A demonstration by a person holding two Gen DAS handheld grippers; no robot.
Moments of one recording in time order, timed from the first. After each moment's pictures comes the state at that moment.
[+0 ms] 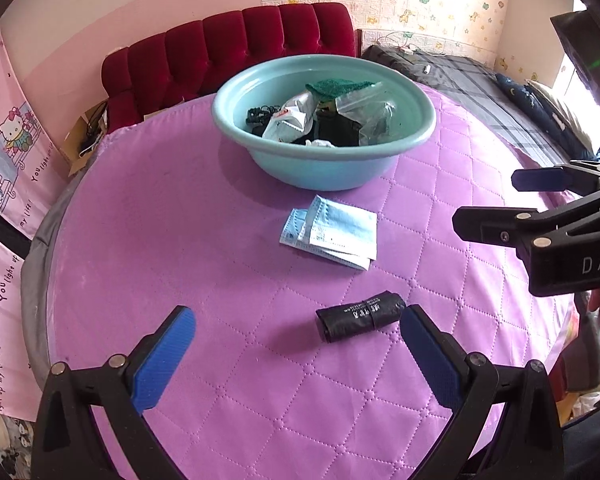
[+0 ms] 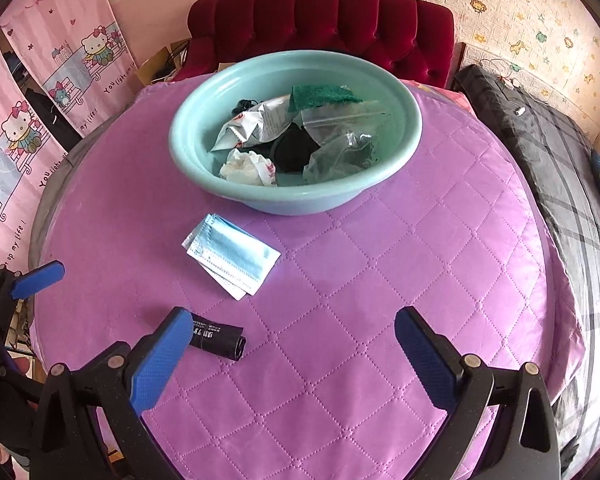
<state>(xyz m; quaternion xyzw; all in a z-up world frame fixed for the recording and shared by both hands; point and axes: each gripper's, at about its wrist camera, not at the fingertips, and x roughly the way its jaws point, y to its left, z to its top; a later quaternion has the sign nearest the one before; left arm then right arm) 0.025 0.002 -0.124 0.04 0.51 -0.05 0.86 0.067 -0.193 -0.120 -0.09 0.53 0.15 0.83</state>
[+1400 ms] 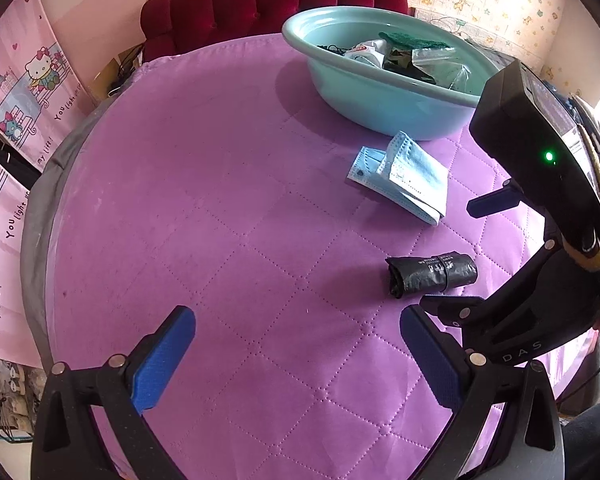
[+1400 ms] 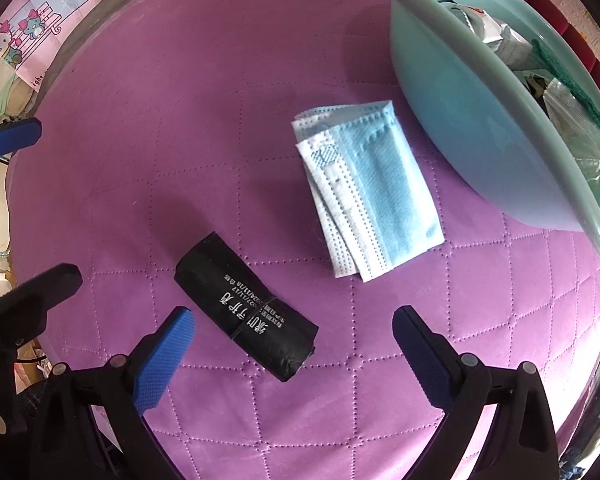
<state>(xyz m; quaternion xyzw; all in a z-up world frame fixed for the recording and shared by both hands) 0.015 0.048 -0.163 -0.01 0.56 0.02 0.83 0.075 -0.085 -0.231 -0.30 0.60 0.31 0.67</state>
